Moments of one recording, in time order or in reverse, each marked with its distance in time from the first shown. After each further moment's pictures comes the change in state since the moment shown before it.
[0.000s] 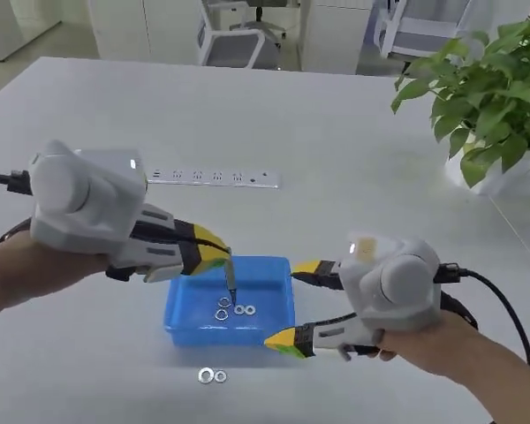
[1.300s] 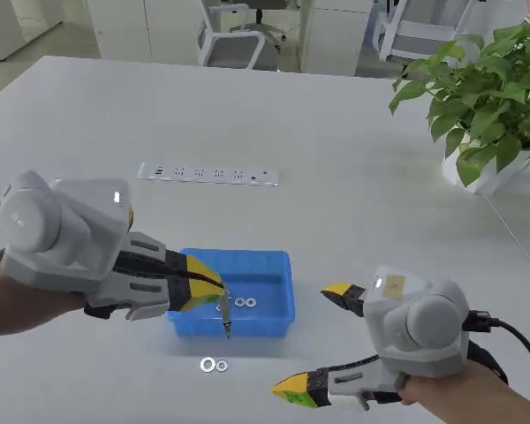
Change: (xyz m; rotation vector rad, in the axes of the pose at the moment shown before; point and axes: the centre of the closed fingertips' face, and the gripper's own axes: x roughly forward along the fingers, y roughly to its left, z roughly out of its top) left arm -0.015 -0.050 -0.014 0.028 0.002 -0.068; right arm -0.016 0.030 -0.026 0.129 0.009 -0.054
